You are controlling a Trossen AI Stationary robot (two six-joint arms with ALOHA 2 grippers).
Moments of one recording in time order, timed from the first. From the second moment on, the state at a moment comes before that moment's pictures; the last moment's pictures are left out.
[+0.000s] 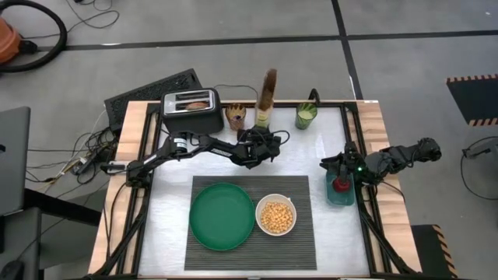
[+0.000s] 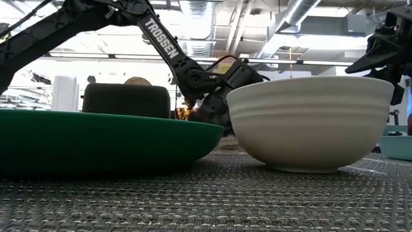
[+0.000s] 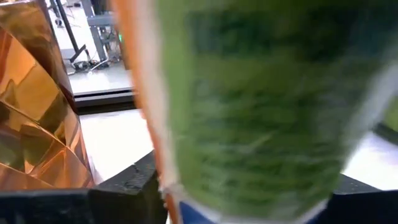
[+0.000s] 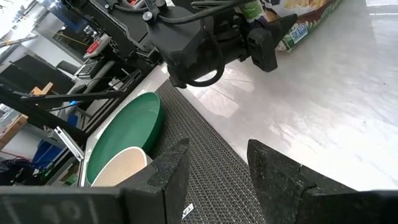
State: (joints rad) left arm 0.18 2.42 1.55 0.18 -1.14 -0.65; right arm 0.35 0.01 0.24 -0.60 0.55 0.92
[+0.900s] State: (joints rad) left arm 0.09 2.42 1.57 0.03 -1.11 -0.55; right arm 0.35 0.01 0.24 -0.64 0.55 0.91
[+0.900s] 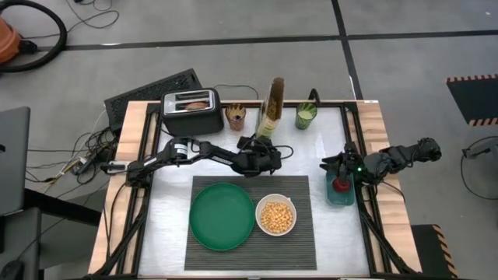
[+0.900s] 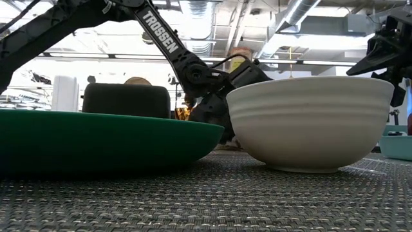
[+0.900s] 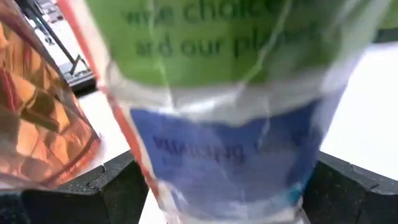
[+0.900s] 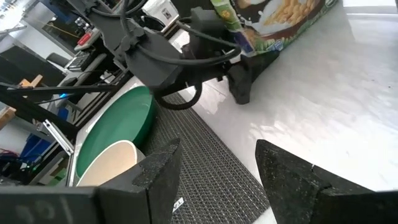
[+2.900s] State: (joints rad) left arm -0.21 1.81 1.57 -0.95 -0.91 -0.84; right arm -0.31 1.39 0.60 0.11 -0.08 0.31
